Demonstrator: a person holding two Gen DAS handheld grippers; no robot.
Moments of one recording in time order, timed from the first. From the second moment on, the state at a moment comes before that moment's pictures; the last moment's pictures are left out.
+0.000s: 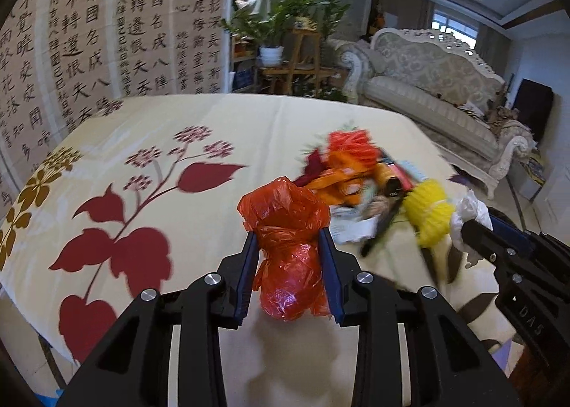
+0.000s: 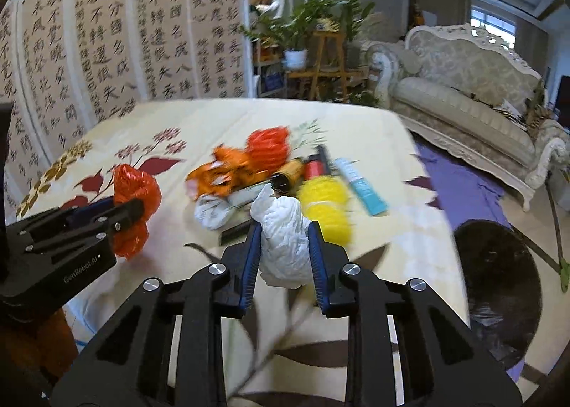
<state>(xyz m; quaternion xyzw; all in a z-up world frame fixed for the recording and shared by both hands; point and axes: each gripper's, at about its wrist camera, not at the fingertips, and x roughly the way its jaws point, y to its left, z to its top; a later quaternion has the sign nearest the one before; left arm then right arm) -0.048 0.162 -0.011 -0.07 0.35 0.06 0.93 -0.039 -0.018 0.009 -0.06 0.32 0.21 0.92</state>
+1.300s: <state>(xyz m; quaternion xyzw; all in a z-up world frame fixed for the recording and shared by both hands) 0.052 -0.119 -0.027 0.04 0.35 -0.15 0.93 0.015 -0.286 -0.032 0.05 0.31 -0.06 0.95</state>
